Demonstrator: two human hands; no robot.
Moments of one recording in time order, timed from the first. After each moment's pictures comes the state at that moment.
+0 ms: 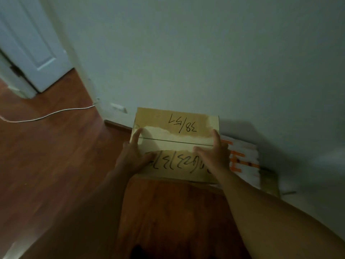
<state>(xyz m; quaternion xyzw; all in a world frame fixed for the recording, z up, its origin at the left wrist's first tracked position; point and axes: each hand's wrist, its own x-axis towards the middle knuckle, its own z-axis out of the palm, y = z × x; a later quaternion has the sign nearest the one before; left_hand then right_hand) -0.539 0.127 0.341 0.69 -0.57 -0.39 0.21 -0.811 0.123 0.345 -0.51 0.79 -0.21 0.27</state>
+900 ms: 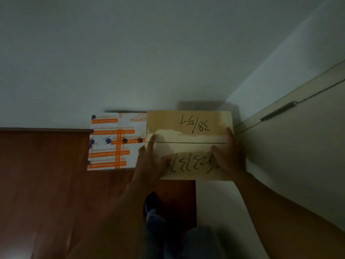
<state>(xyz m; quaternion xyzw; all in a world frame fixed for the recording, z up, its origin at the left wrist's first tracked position) -1.155 0.174 0.230 0.56 -0.63 -0.51 0.18 -1.403 0.230 0.294 -0.35 0.90 -0.13 0.23</state>
